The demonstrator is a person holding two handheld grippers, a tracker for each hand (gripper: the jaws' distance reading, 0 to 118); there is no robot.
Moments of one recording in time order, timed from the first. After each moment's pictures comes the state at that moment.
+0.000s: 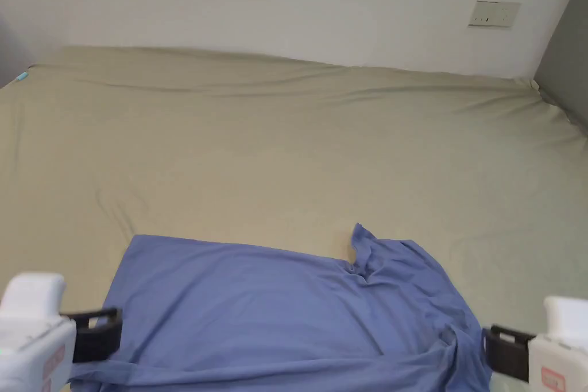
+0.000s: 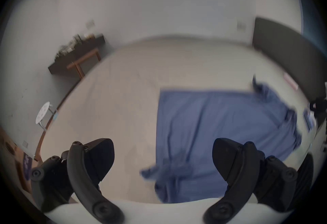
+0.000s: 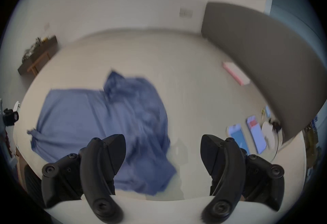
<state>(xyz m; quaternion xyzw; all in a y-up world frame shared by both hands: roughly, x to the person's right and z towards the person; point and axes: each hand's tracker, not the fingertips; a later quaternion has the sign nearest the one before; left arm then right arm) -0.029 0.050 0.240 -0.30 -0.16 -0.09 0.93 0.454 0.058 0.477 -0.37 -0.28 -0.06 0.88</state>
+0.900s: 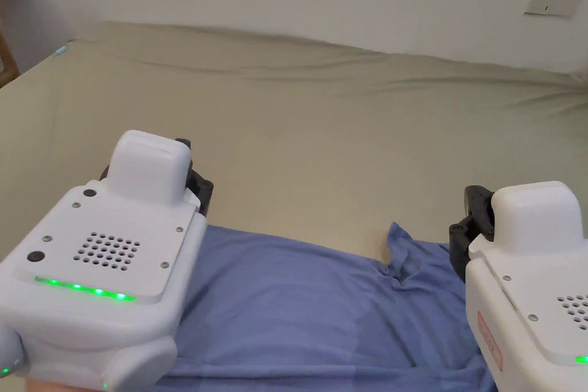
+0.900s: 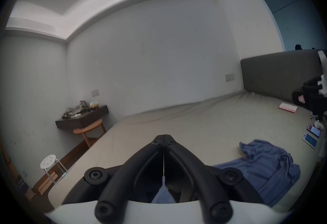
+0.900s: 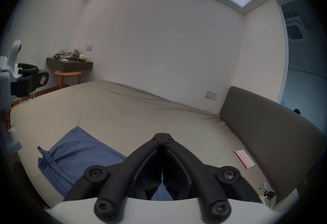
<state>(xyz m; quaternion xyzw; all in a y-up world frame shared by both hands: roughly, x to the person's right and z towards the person) 0.074 0.130 0.265 -0.07 -0.19 -0.12 0.97 0.331 0.137 0.398 -0.15 -0.20 0.12 0.96</state>
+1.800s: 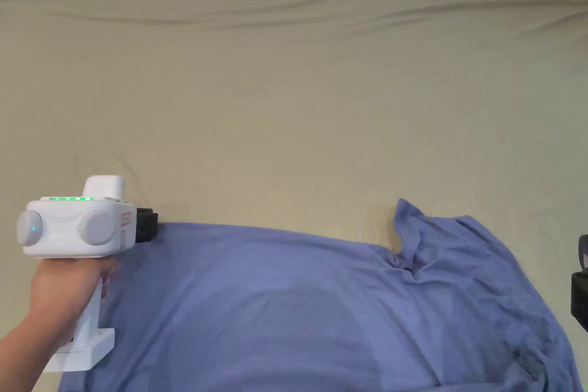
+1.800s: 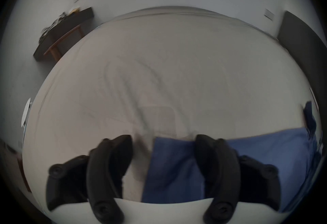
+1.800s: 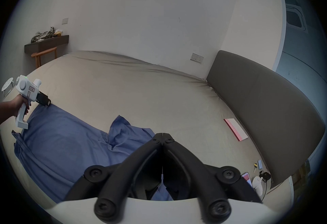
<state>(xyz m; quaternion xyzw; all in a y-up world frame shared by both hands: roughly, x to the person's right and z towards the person) 0.085 -0.103 -0.024 -0.45 -0.16 -0.12 0.87 0.443 0.065 0.376 -0.29 -0.28 0.08 0.91</state>
